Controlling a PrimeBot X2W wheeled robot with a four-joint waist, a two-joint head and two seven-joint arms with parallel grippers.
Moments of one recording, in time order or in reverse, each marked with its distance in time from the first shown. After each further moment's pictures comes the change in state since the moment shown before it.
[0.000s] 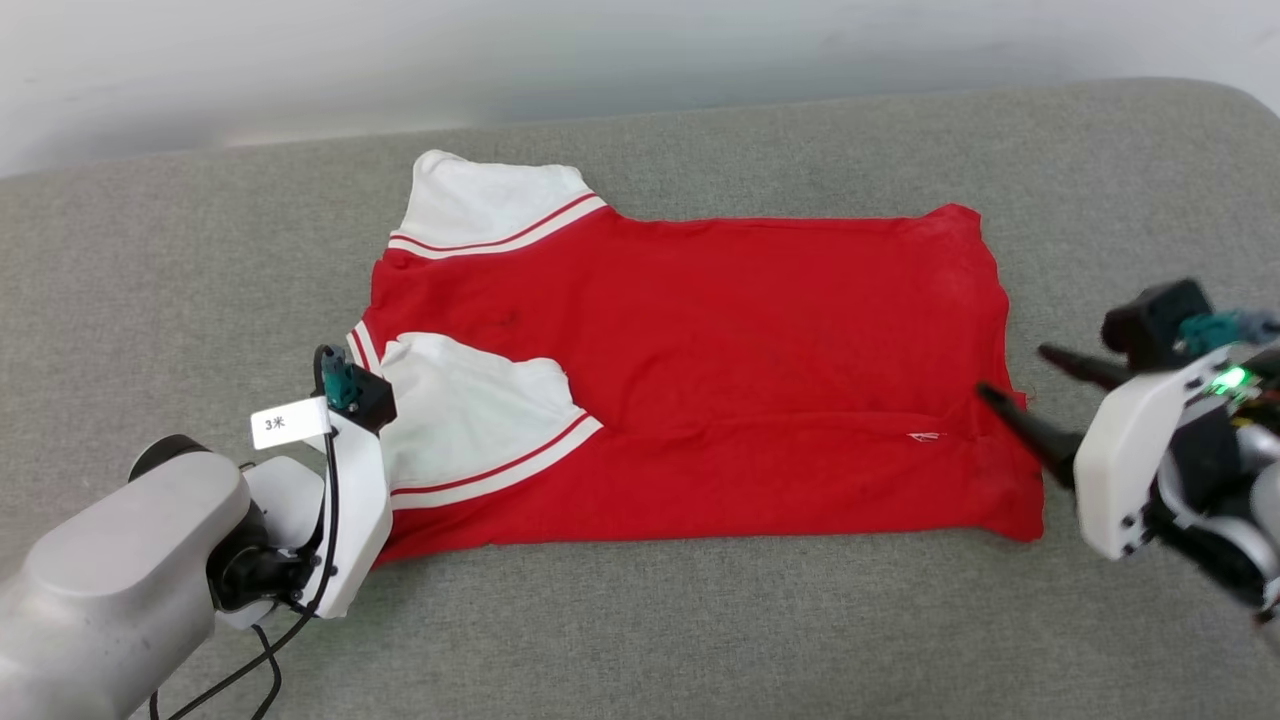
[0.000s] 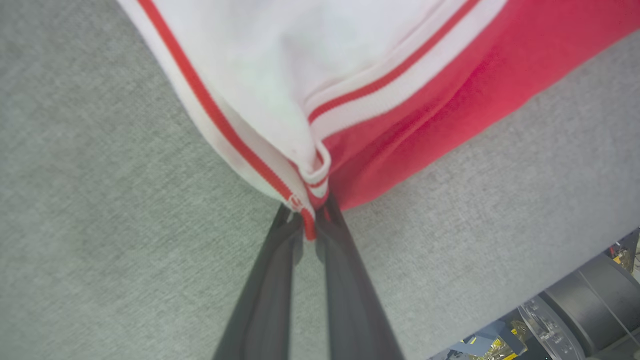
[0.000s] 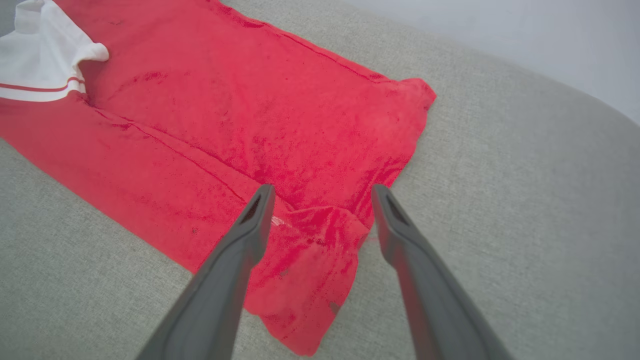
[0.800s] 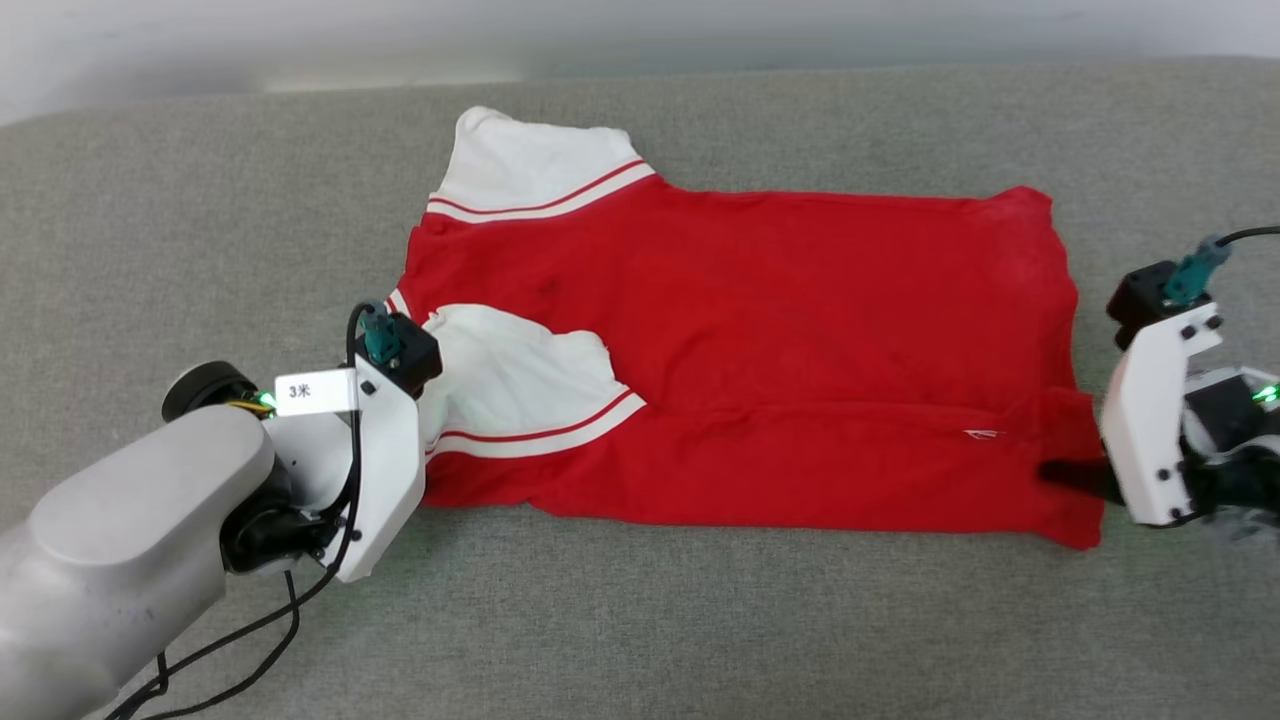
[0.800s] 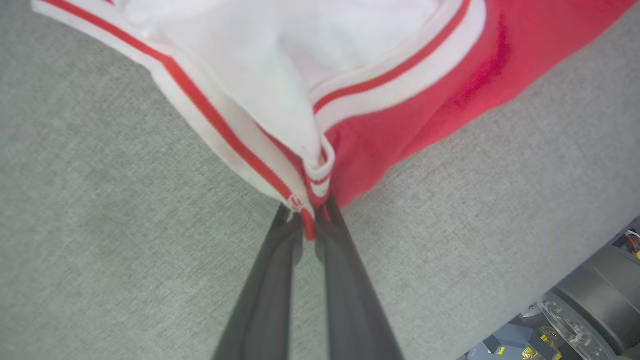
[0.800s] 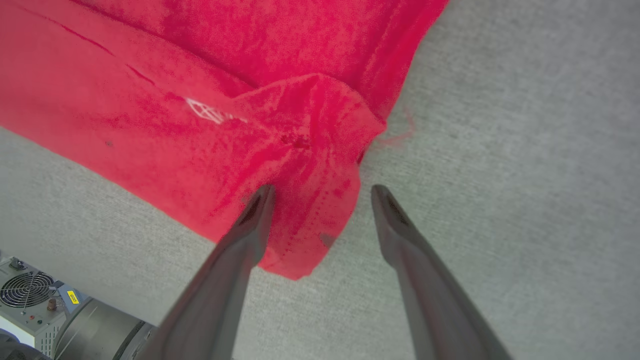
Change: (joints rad) left arm -0.095 0.026 -0.044 -0.136 0.041 0.000 -0.093; right arm -0.202 -0.065 0.109 0.203 0.238 0.000 0.566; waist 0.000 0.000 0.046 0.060
